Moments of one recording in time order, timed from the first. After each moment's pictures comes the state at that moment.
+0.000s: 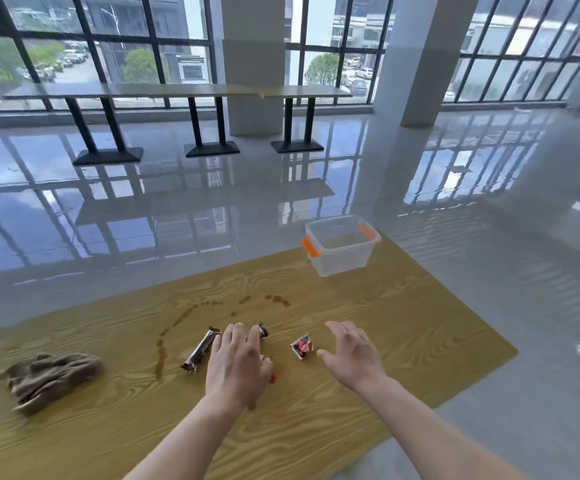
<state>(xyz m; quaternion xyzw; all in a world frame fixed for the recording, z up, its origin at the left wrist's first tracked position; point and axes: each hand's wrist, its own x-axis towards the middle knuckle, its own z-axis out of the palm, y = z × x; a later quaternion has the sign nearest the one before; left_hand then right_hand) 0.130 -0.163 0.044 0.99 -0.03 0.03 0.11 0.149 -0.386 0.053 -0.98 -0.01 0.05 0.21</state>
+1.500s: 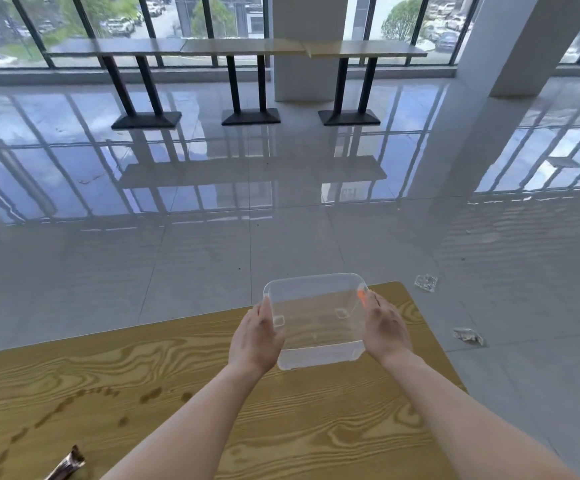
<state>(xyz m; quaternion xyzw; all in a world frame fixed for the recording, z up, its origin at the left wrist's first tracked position) 0.511 -0.344 0.006 0.95 0.11 0.00 0.28 0.577 -0.575 -0.003 -0.98 -0.05 0.00 0.20</state>
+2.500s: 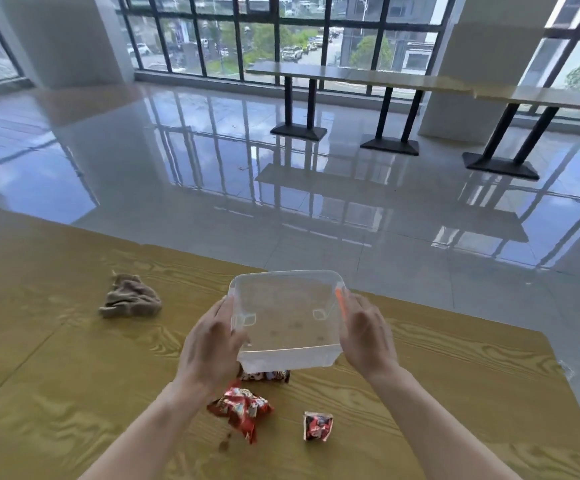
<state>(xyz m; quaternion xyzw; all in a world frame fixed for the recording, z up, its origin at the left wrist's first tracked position) 0.201 -0.163 0.077 0.92 0.27 0.20 0.21 0.382 -0.352 0.065 -0.90 -0.35 -0.05 0.24</state>
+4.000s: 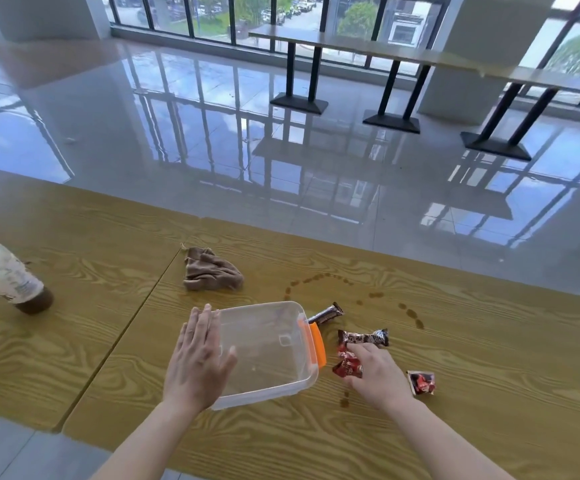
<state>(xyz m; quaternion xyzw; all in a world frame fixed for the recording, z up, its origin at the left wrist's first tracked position) -0.003 0.026 -0.020 0.94 0.30 0.07 0.15 0.200 -0.247 -0.033 -0.93 -0.28 0.21 0.11</state>
